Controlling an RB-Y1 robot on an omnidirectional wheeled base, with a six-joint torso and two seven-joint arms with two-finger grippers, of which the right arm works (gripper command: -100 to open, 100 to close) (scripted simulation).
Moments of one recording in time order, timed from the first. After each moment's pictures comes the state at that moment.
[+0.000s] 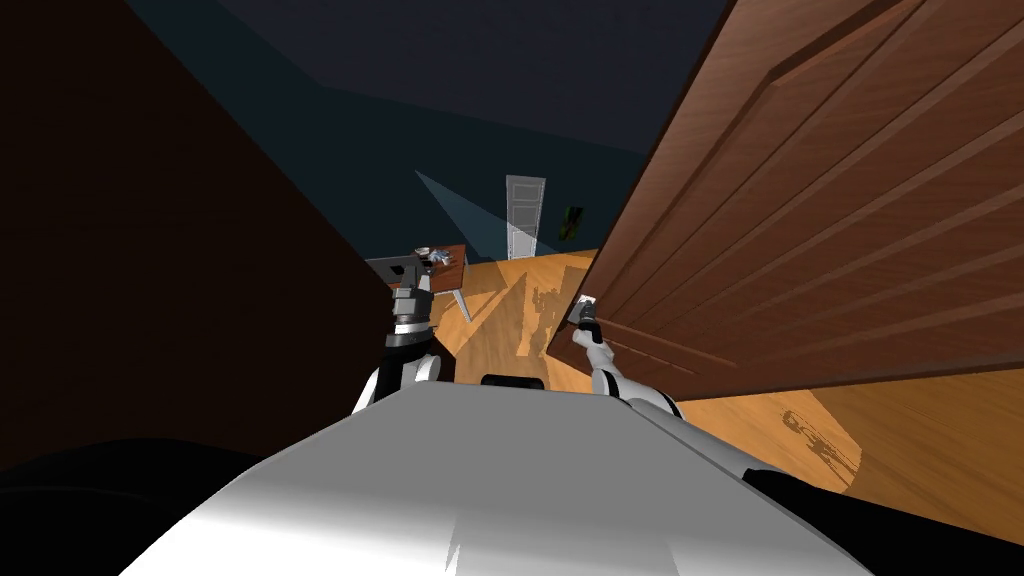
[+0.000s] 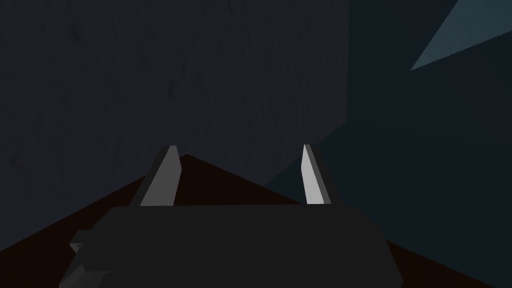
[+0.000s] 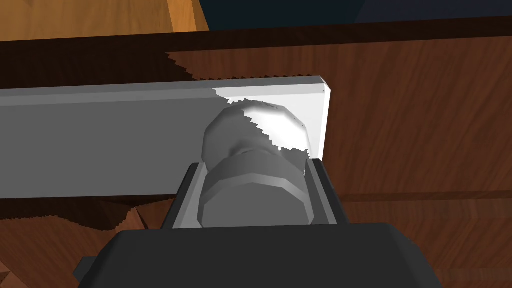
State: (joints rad) arm -0.41 -0.22 -0.41 -0.65 -0.22 -0.46 0.14
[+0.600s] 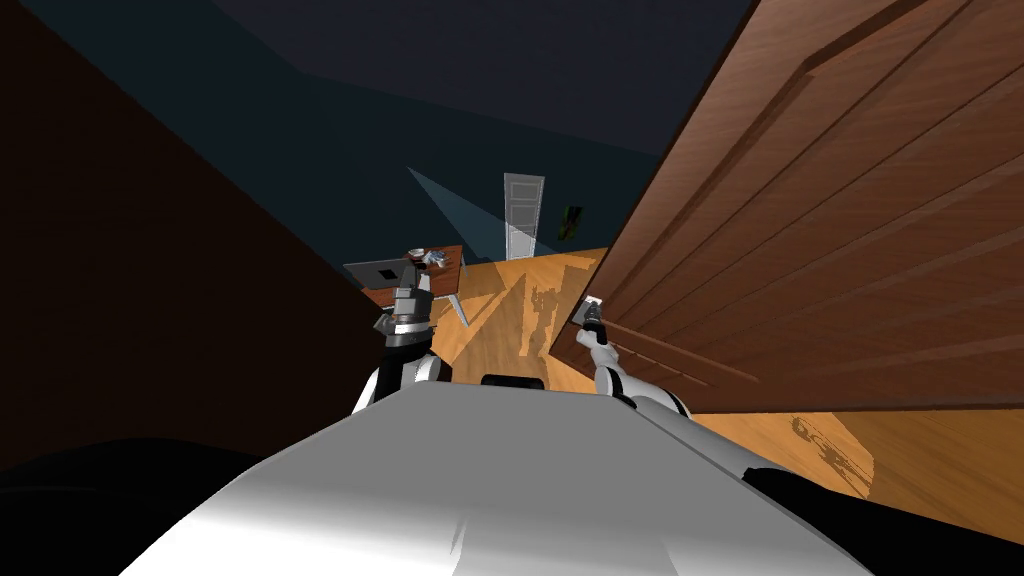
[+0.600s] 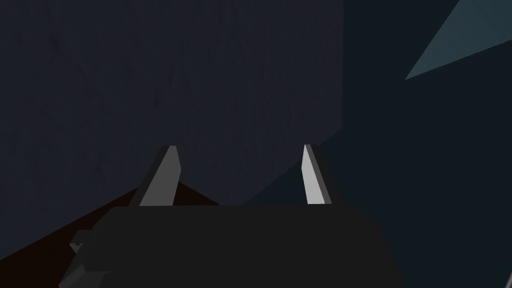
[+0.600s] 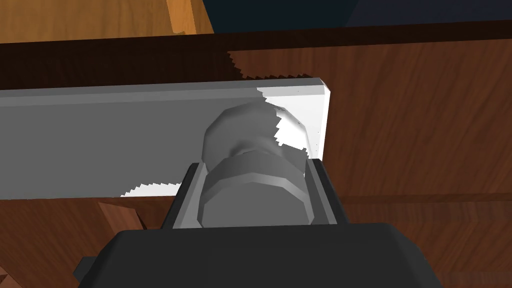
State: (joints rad) arm -0.43 -0.25 -0.45 -0.59 -0.24 -0.49 0.14
